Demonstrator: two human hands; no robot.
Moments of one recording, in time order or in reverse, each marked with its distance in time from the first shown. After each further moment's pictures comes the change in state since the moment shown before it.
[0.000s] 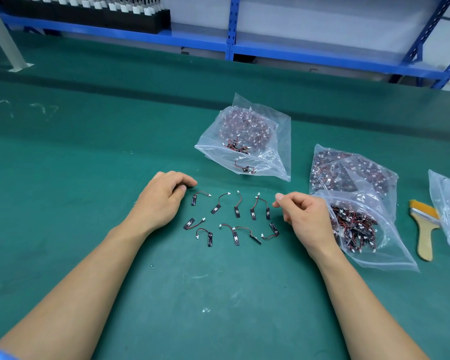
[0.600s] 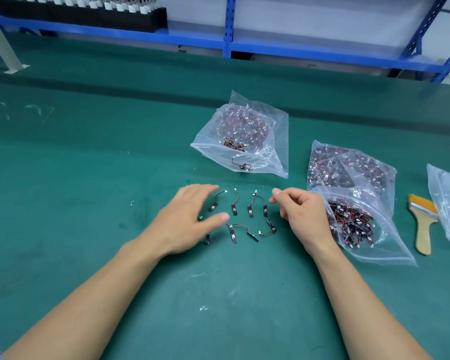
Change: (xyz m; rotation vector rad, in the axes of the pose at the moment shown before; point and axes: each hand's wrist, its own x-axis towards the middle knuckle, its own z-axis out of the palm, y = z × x) left_hand -0.032 0.037 0.021 0.113 -0.267 0.076; right_hand 0.003 0.001 0.002 -0.009 0.000 -0.003
